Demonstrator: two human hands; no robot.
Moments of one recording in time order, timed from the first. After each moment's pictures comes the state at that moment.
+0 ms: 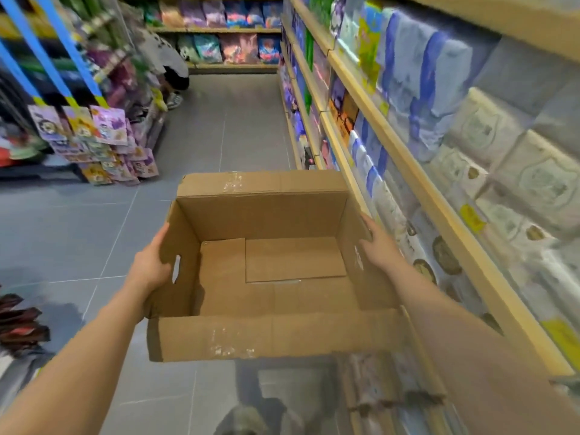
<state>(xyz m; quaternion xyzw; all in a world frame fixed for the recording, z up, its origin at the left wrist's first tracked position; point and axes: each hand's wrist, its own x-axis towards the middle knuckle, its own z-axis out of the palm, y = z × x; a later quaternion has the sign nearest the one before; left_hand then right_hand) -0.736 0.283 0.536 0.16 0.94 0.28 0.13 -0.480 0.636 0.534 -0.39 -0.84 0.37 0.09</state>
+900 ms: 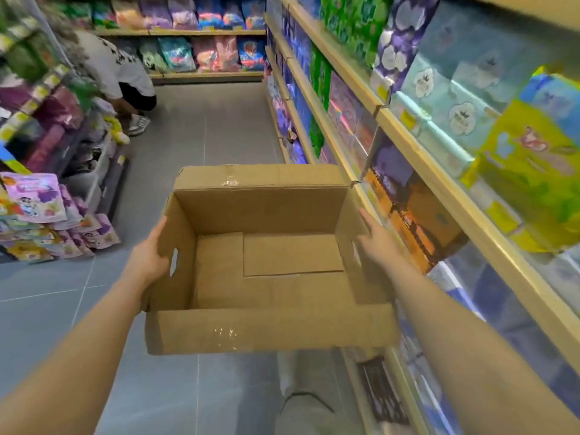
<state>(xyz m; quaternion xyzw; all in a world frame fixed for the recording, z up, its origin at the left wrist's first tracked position) -1.285 0.630 0.513 0.23 0.92 0.27 0.15 -0.992 0.966 0.509 -0.45 -0.84 0.30 0.10</state>
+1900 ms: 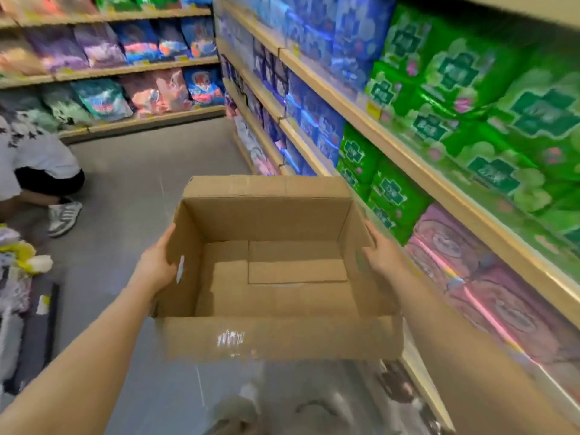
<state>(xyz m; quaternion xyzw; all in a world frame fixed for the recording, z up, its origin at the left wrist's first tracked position) -1.966 1.143 0.496 0.33 0.89 0.24 0.18 -1.597 1.393 0.495 -0.55 -0.77 0.28 0.11</state>
